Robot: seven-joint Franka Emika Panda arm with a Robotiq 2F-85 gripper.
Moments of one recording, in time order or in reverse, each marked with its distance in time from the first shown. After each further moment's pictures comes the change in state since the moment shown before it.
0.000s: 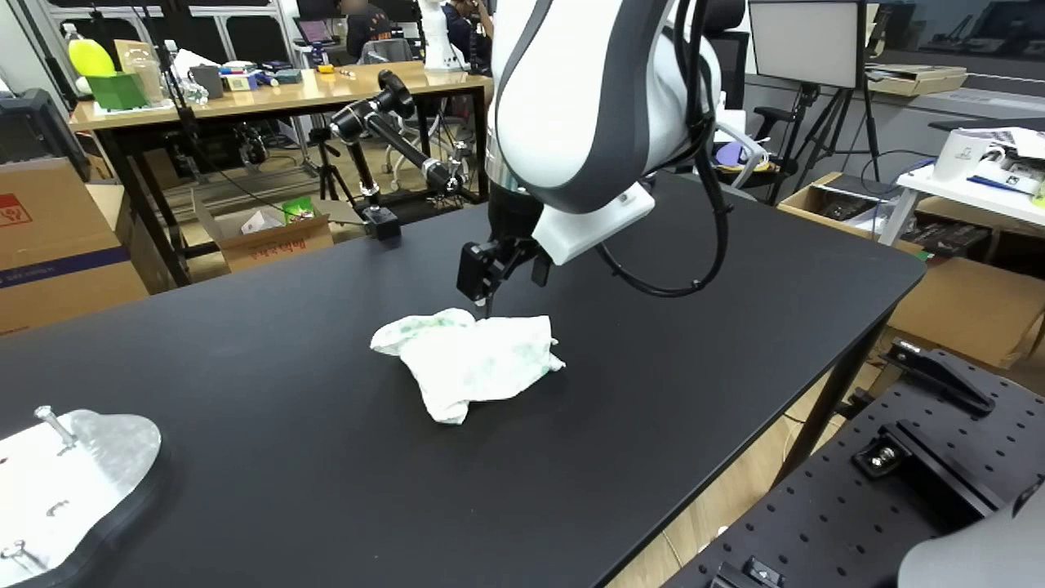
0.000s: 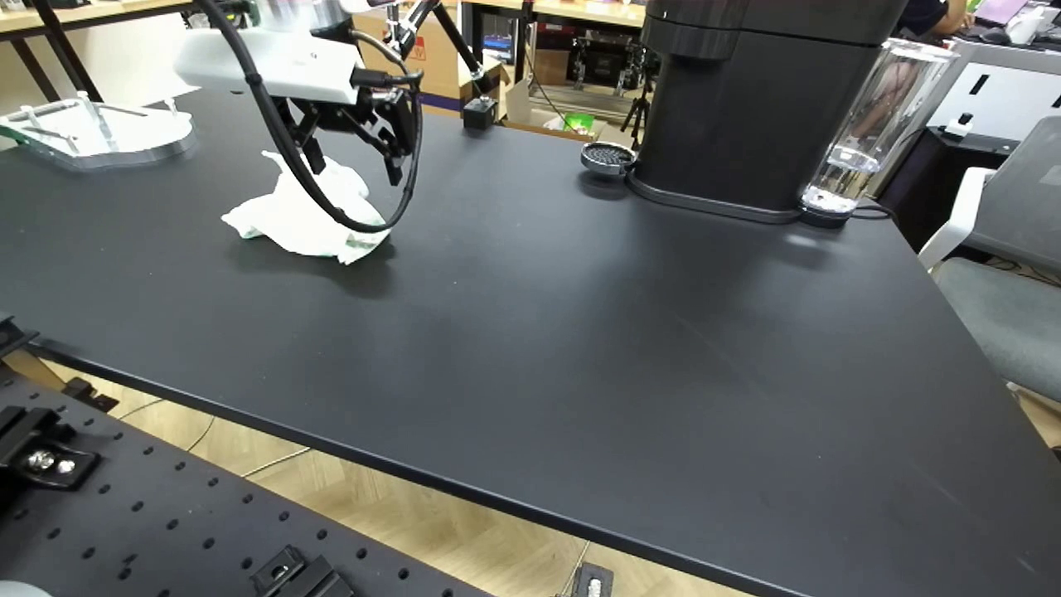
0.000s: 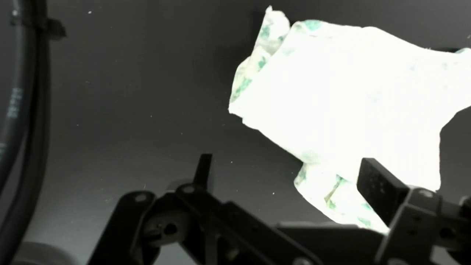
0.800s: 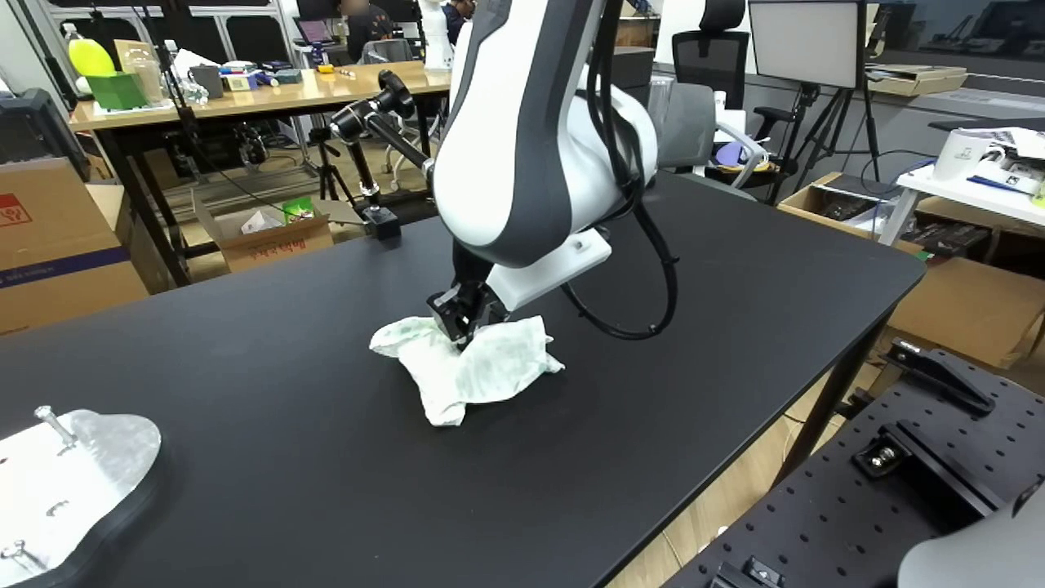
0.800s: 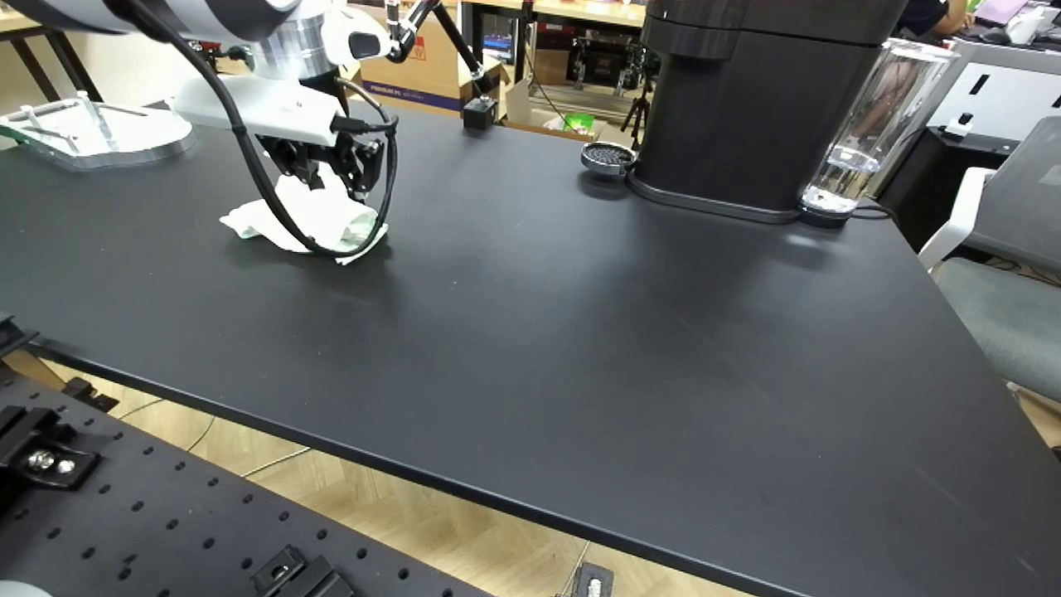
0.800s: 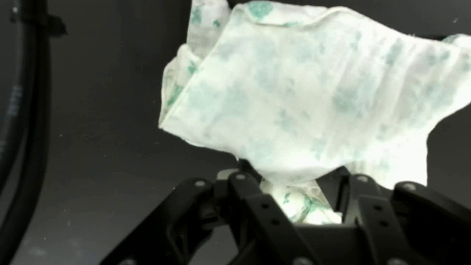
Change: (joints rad) arm 0.070 0.166 0.019 0.102 0.114 0.029 -0.010
